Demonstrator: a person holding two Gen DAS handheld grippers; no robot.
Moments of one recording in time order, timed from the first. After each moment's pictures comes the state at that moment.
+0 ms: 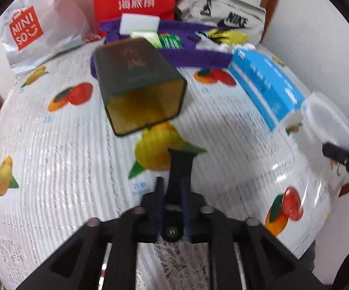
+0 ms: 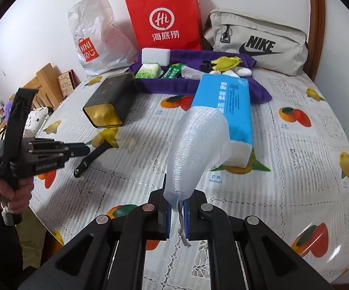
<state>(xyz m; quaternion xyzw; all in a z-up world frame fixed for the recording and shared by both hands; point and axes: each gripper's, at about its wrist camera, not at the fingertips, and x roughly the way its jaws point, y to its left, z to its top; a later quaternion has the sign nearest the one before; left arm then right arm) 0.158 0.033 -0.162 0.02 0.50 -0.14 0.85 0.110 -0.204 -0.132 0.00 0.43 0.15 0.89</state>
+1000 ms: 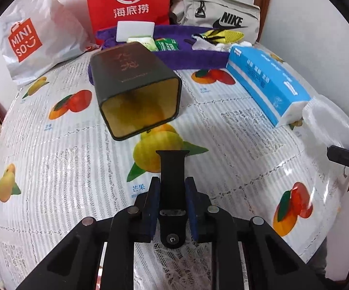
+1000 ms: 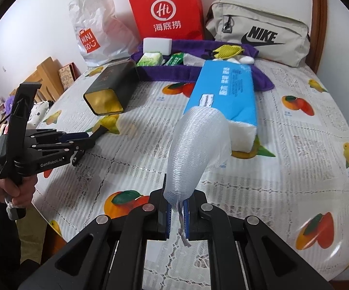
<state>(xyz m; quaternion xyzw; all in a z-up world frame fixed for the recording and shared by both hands) 0.149 0.024 -0.164 0.05 0.48 -0.13 0.87 0.103 -0.206 -0.140 -0.01 0.44 0.15 0.88</state>
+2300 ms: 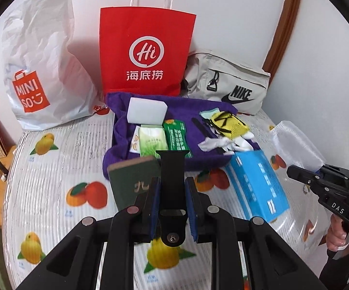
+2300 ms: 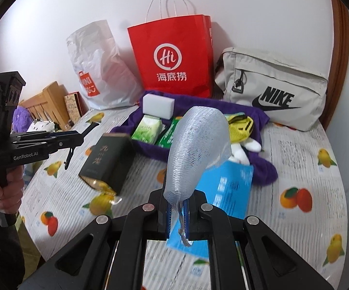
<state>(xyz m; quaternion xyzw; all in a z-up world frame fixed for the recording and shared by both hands) 0.244 0.041 -0.050 -0.04 0.41 -0.14 0.90 0.224 -0.198 -0.062 -0.02 0.38 0.19 0.91</state>
